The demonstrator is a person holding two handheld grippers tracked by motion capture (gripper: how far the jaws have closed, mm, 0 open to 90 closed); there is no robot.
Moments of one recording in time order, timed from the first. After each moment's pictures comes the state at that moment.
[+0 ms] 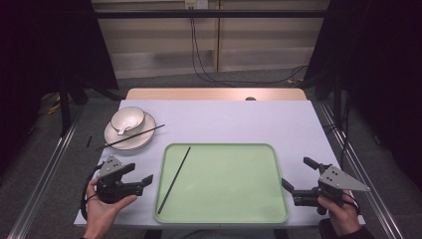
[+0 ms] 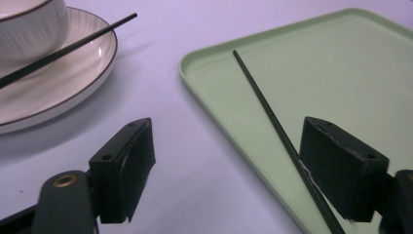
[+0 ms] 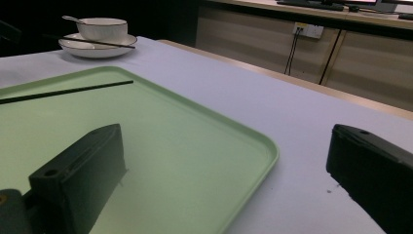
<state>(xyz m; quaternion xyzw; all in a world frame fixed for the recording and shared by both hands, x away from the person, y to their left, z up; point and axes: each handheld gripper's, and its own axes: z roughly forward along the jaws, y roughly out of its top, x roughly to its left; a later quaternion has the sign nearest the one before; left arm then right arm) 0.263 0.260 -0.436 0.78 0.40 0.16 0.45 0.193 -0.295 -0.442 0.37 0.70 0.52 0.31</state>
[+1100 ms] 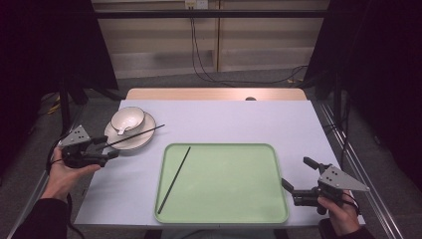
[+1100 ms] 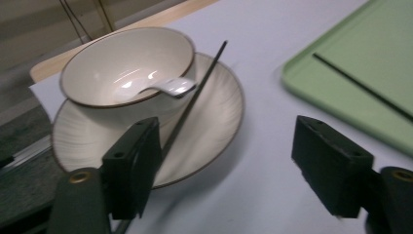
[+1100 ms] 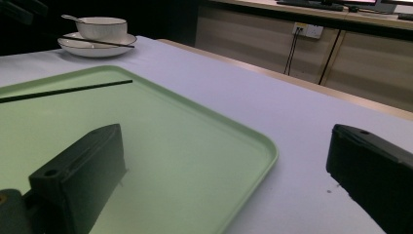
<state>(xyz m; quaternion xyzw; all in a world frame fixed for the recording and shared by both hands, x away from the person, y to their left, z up) 0.357 0.361 -0.426 0.82 0.30 0.20 0.44 0.193 -0.295 -0.442 0.37 0.70 0.52 0.31</state>
